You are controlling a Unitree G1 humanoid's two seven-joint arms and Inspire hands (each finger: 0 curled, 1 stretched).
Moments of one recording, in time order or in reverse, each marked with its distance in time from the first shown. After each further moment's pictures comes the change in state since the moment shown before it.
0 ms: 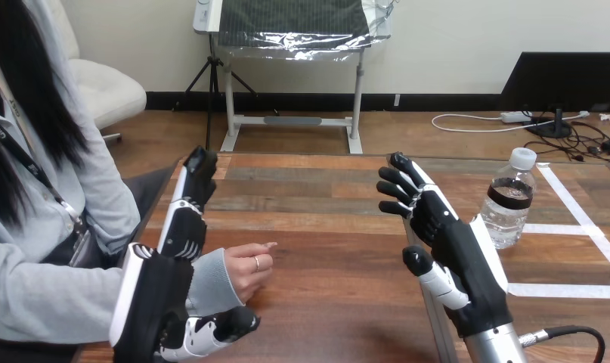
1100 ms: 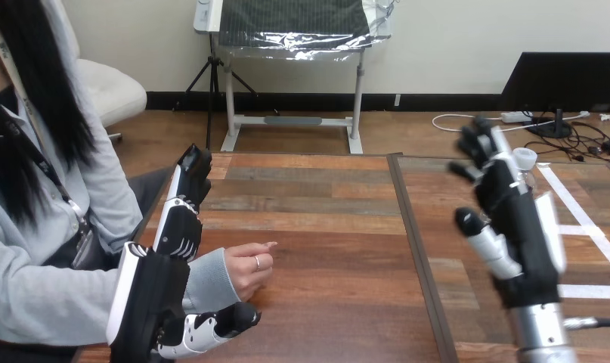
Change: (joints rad) left arm 0.000 0.001 0.005 -0.006 -0.011 0.019 -0.004; right arm -0.078 -0.060 -0.120 0.038 0.070 0.000 -0.062
